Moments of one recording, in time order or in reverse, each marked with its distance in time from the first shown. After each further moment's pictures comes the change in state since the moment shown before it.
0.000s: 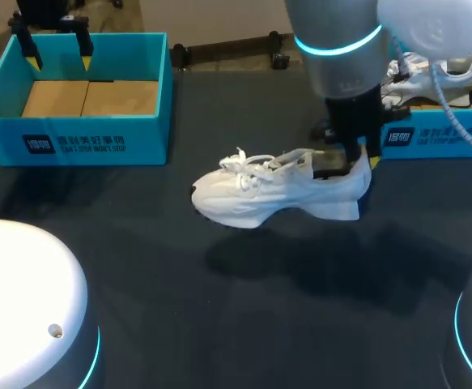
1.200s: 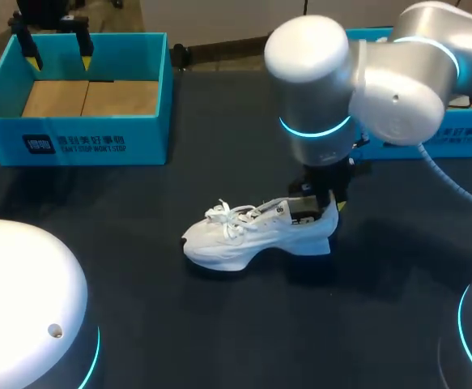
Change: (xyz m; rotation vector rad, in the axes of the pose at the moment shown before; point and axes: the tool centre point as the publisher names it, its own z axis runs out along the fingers) left arm 0.000 0.000 0.000 0.000 0.000 0.000; right arm 0.066 0.021 0.126 -0.046 0.074 -0.138
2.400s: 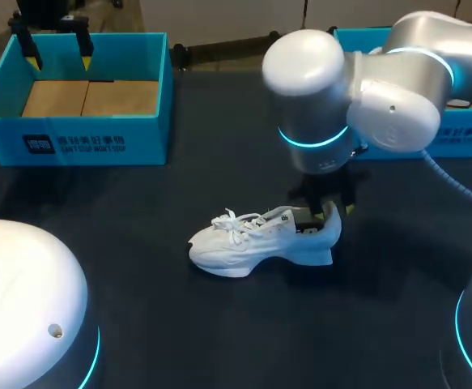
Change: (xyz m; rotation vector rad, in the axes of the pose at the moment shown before) left arm 0.000 0.000 0.000 0.000 0.000 0.000; right arm 0.001 -0.004 0.005 -0.011 -0.010 -0.011
